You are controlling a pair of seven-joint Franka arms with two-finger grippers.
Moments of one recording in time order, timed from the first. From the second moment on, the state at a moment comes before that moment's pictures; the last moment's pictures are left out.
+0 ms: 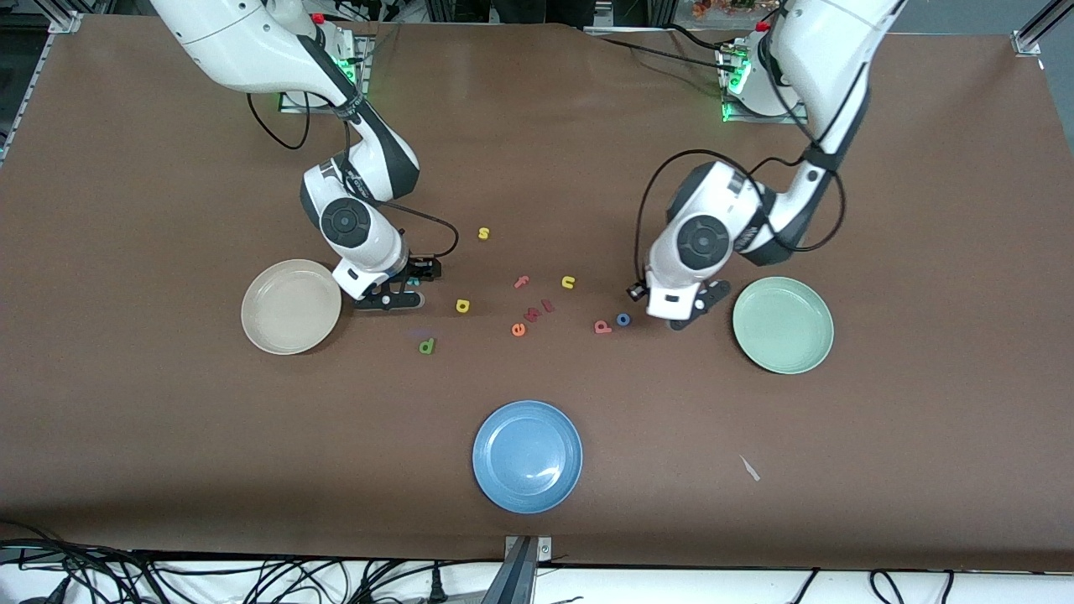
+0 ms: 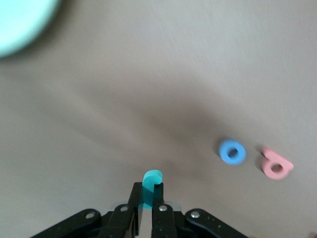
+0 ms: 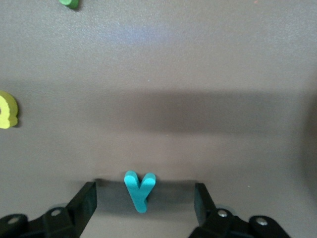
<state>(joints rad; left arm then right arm) -0.22 0.50 -0.25 -1.86 0.00 2.15 -1.10 0.24 0.52 0.24 -2.08 -0.10 2.48 0.47</state>
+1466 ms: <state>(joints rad) 0.16 0.54 -0.24 -1.83 0.14 2.07 -0.38 0.24 0.53 0.24 -2.06 -0.10 2.48 0.47</state>
